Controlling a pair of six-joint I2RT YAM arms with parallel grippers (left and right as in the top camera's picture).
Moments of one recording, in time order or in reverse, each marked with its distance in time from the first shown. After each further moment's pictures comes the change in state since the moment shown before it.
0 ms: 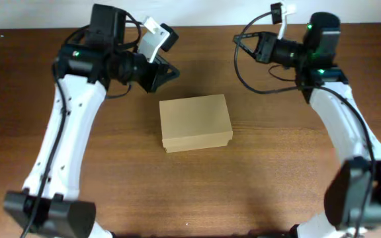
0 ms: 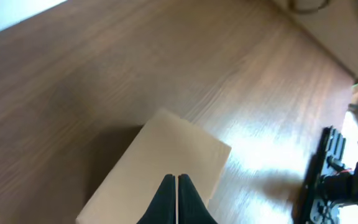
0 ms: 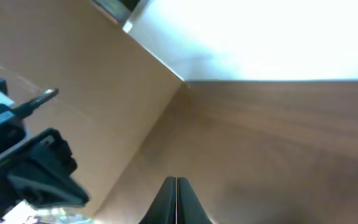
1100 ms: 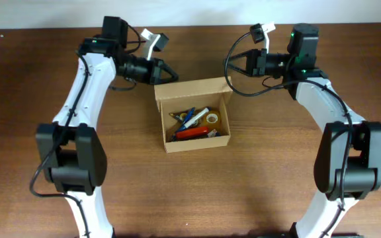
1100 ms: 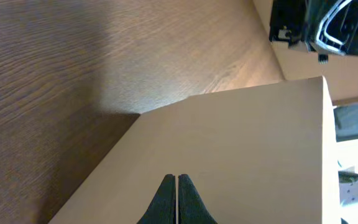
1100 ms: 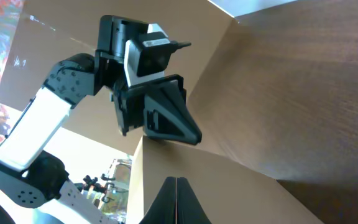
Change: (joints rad) left arm 0.082 0.375 0.000 0.105 0.258 -0.112; right arm 0.000 0.261 -0.013 0.153 -0.344 0.062
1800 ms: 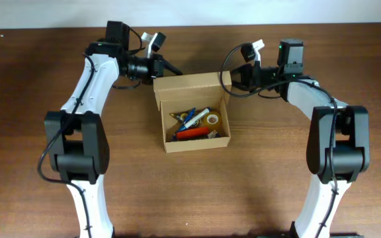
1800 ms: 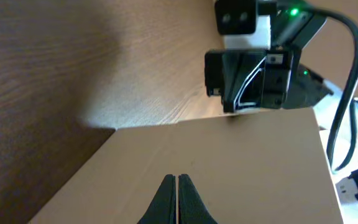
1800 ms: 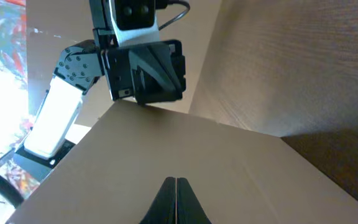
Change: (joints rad) left arm 0.029 0.114 0.000 0.116 0.179 -0.212; right arm 0.000 0.162 0.000 -0.083 -0.101 -0.002
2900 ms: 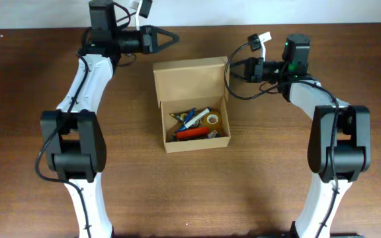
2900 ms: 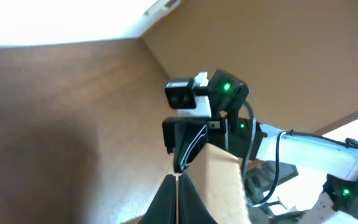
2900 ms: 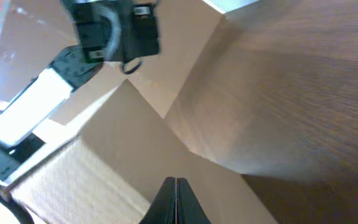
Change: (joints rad) left arm 0.033 0.010 -0.004 0.729 0.193 -0.412; right arm -0.019 0.008 -0.003 0.233 0.050 -0.038
